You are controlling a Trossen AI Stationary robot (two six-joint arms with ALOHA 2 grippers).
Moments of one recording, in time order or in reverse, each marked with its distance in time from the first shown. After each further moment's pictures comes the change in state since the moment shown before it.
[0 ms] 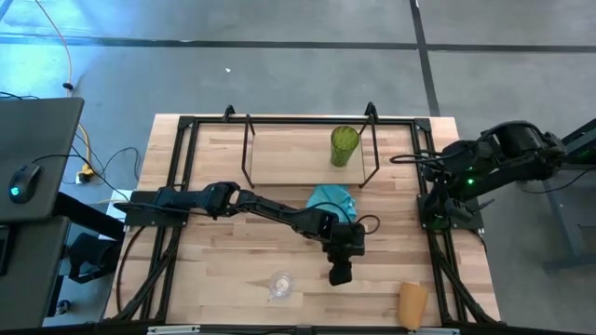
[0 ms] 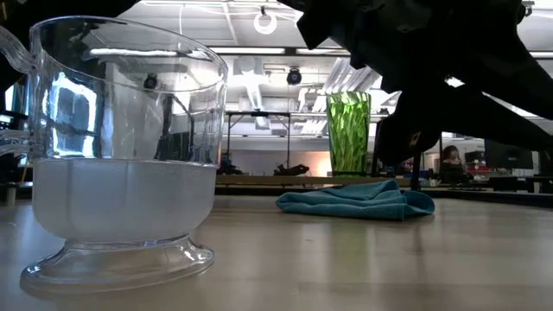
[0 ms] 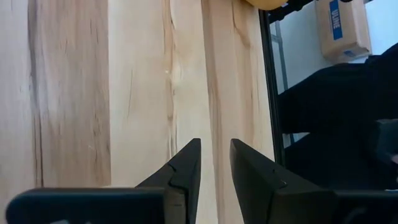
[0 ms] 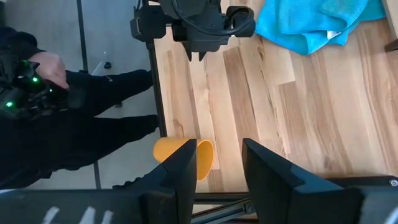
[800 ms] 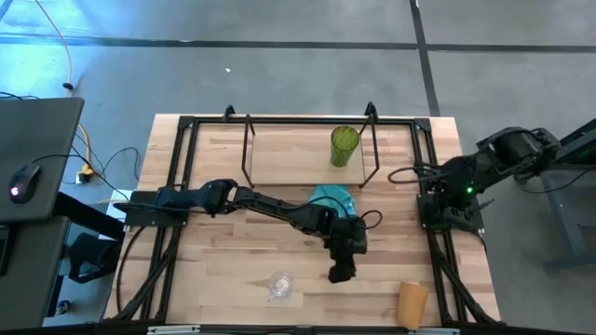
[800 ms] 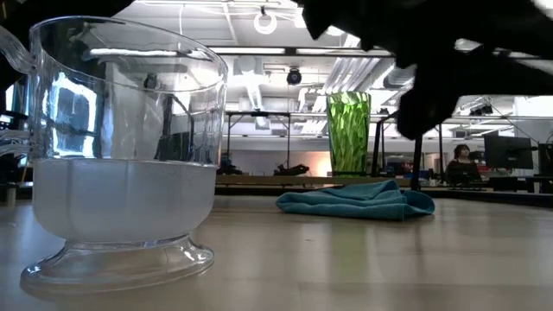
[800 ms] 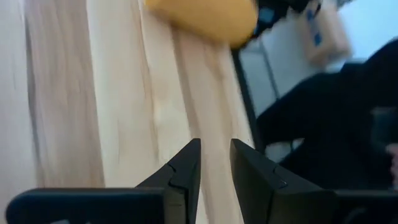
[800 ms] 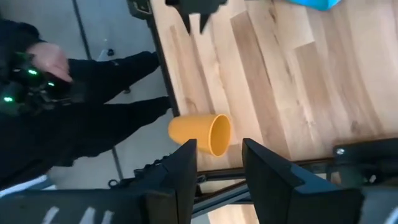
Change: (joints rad) left arm 0.017 -0.034 0.000 0.037 0.021 0.096; right arm 0.167 0.035 0.000 -0.011 0.010 0.243
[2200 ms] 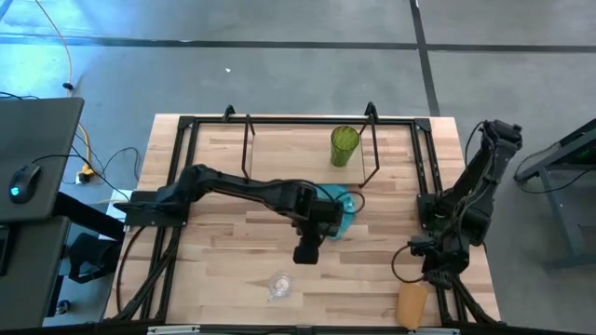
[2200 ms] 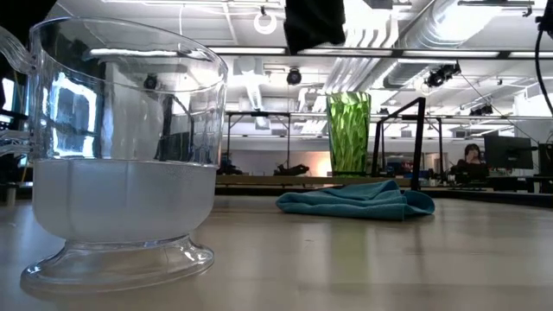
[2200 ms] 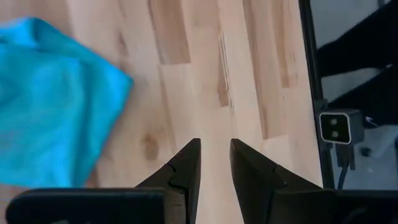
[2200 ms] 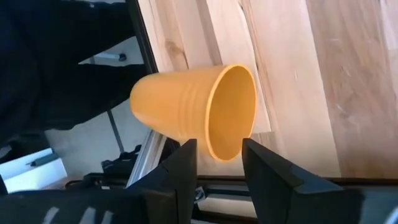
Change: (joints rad) left arm 0.002 -0.292 0.000 -0.652 -0.275 0.233; right arm 0.666 -0.063 -0.881 0.889 0.207 0.594
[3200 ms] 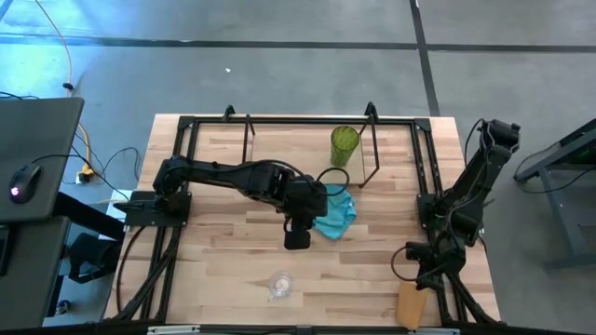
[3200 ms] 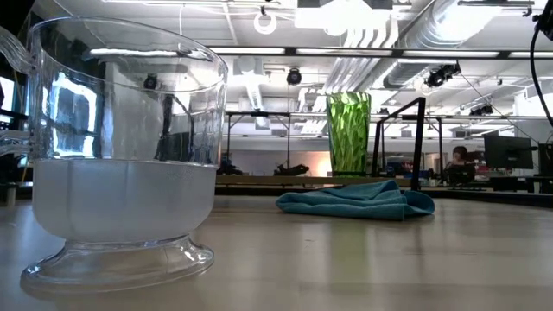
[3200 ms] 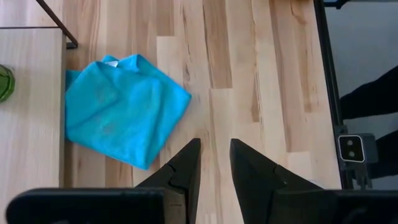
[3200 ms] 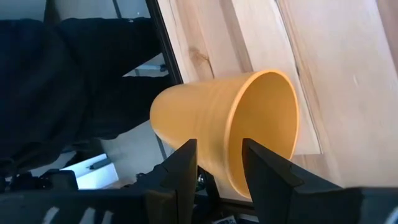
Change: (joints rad) left arm 0.007 -0.181 0.000 -0.051 -0.205 -0.035; right arm 0.030 0.003 -0.220 0.411 0.026 0.115
